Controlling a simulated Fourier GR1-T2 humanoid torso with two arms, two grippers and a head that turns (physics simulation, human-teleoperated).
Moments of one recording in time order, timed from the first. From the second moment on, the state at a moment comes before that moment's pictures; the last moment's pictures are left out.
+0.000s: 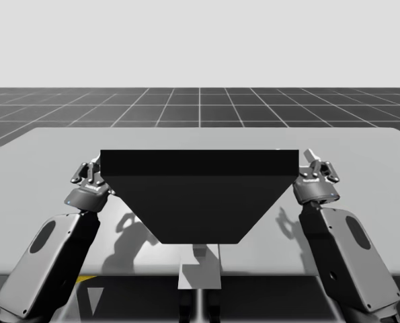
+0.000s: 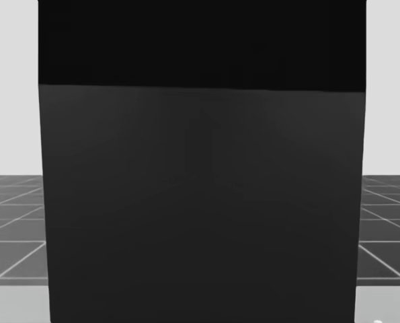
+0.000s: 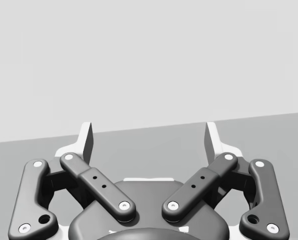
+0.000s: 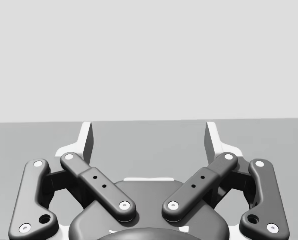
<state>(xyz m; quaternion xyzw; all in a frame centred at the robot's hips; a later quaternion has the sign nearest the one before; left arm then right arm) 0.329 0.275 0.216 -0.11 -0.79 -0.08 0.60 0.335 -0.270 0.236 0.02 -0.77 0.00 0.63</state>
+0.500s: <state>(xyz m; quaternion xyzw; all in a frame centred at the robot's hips) 0.313 0.275 0.224 -0.15 -0.74 -0.14 0.64 0.325 -0.270 0.226 0.11 -0.75 0.09 0.65</state>
